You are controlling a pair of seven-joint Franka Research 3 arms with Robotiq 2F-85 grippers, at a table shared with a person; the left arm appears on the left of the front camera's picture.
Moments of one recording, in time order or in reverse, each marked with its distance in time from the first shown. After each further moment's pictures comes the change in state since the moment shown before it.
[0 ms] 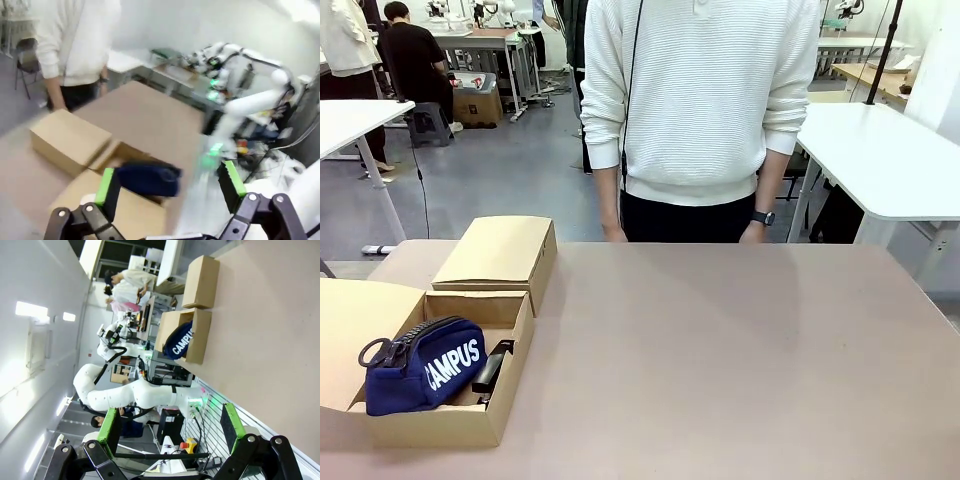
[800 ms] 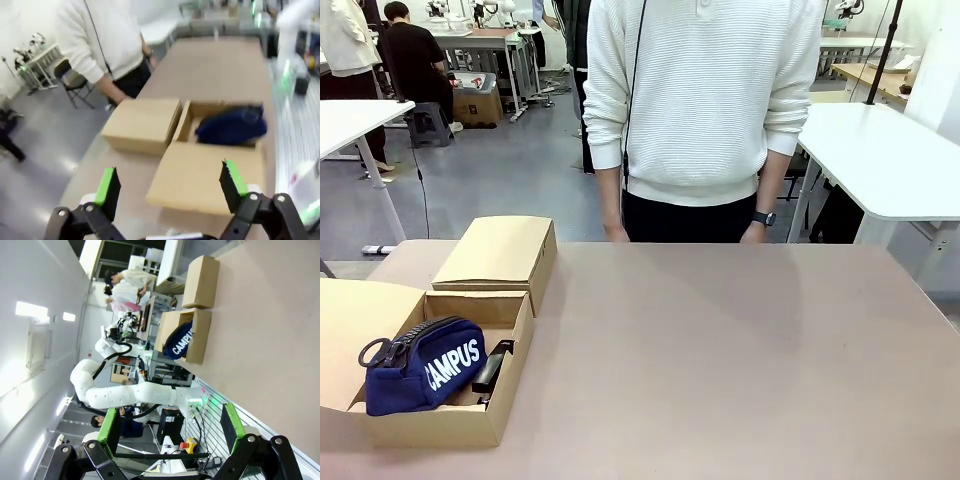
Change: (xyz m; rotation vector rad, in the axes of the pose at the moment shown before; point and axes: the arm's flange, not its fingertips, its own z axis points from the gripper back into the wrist) left arm -0.003 0.033 -0.018 0.136 0.264 -0.586; right arm 0.000 0.000 0.000 0.000 0.000 0.000
